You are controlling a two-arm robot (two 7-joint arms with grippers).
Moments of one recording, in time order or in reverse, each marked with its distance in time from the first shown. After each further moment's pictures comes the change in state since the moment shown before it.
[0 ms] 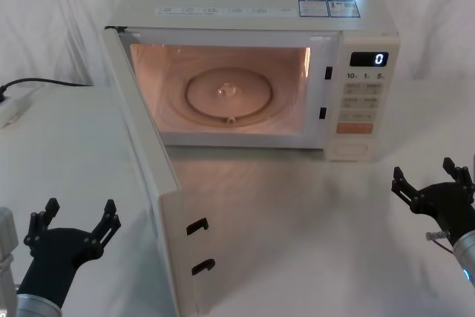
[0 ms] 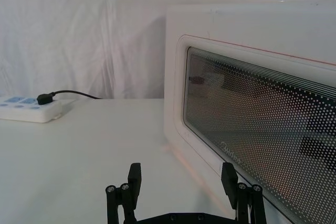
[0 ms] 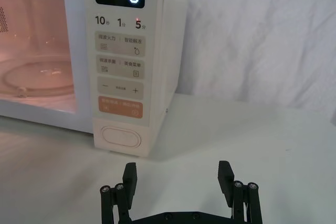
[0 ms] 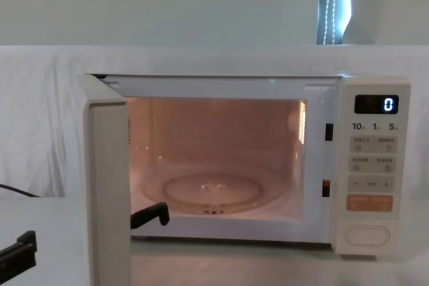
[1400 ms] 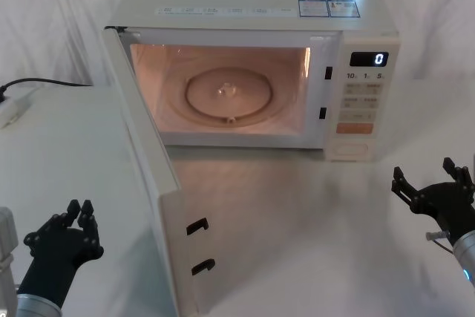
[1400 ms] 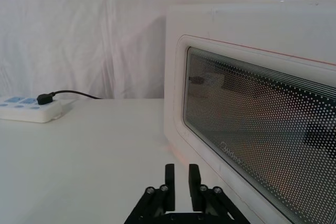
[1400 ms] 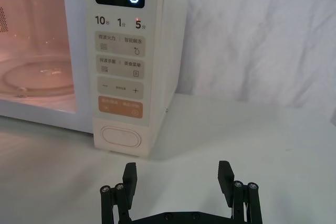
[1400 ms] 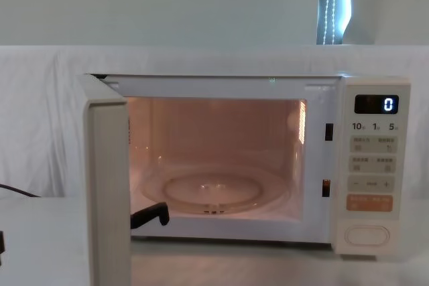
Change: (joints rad) left arm 0.000 0.000 0.000 0.000 0.000 0.000 0.000; right arm 0.000 0.000 0.000 0.000 0.000 0.000 0.000
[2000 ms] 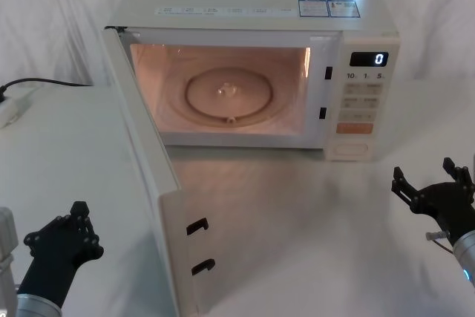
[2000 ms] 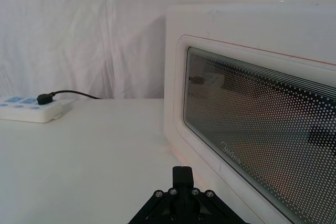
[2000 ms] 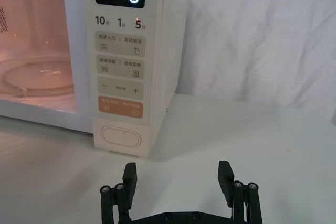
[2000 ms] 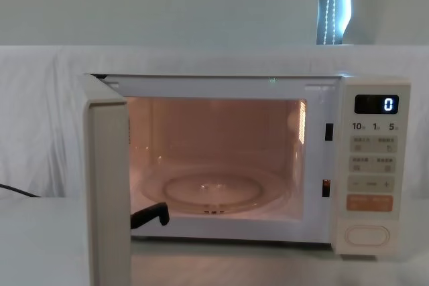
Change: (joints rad) left arm 0.000 0.000 0.000 0.000 0.000 0.000 0.000; right arm 0.000 0.000 0.000 0.000 0.000 0.000 0.000
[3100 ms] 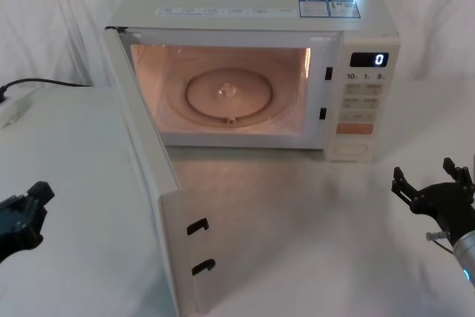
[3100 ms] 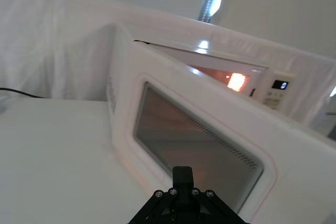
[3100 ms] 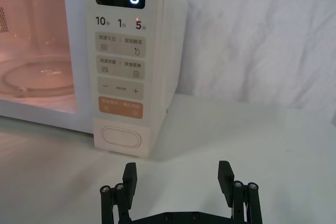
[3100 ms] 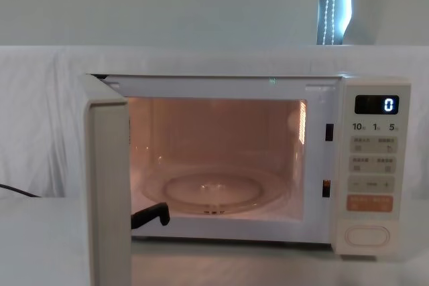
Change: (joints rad) left arm 0.140 0.188 -0.309 -0.296 -0.486 0.356 -0.323; right arm 0.000 0.000 0.000 0.000 0.000 0.000 0.000
